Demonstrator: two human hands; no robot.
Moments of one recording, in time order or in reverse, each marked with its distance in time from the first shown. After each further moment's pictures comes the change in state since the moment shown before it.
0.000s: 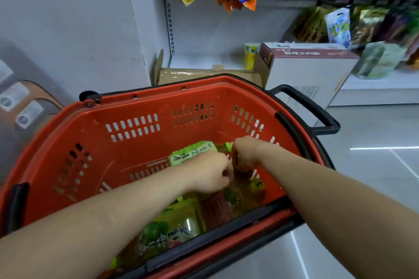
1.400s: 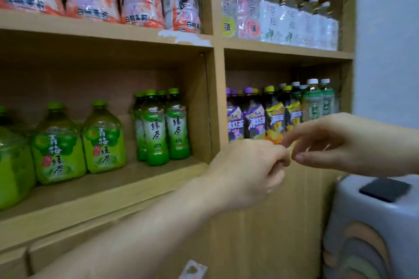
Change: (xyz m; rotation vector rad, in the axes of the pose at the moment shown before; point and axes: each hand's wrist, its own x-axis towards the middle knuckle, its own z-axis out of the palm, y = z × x) left_hand -0.728 -0.100 -0.148 0.623 1.069 -0.581; right_hand -0.356 -0.621 -0.178 0.037 0.506 -1.413
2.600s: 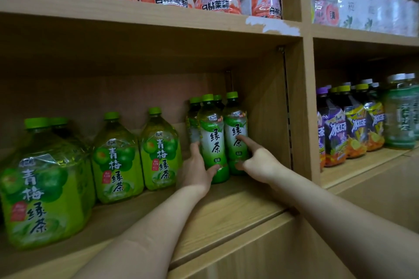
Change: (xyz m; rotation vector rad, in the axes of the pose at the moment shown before) left_hand -0.101 -0.250 -0.007 0.050 0.138 -0.992; right_hand 0.262 -0.069 0.183 0.662 0.219 0.156
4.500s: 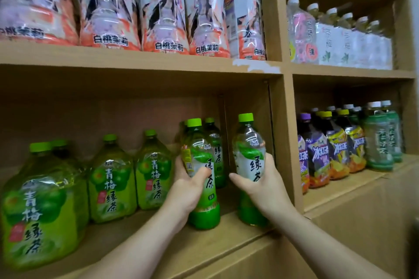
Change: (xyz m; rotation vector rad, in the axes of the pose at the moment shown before) left_hand -0.035 0.039 -0.048 -0.780 -0.051 -0.125; right_hand -0.053 -0.017 -0.017 0.156 0.330 -0.121
